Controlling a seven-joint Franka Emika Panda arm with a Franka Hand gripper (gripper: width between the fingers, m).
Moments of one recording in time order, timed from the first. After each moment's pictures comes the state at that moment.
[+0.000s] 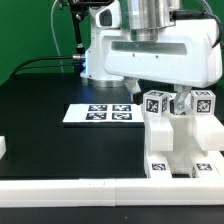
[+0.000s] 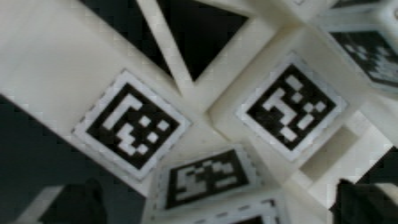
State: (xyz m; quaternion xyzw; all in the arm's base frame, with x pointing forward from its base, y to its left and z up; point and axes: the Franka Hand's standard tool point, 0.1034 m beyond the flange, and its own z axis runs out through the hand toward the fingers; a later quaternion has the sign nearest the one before) arm 0.589 0.048 0.106 -0.90 0.44 0.00 0.05
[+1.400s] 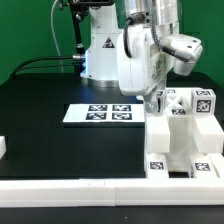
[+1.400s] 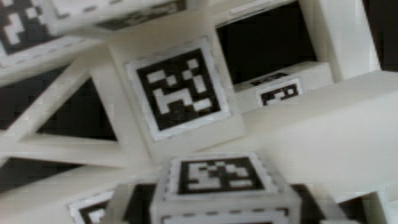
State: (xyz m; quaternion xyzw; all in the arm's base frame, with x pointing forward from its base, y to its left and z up) arm 0.592 0.047 0.108 -0.53 0.84 0.03 0.05
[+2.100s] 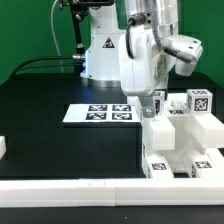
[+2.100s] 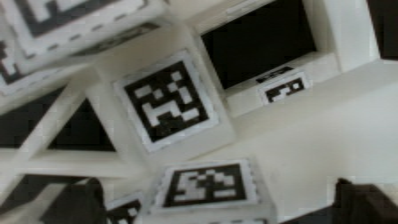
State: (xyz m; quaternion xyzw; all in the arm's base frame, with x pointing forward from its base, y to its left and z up) arm 0.594 0.048 0.112 -0.57 0.82 0.03 0.06
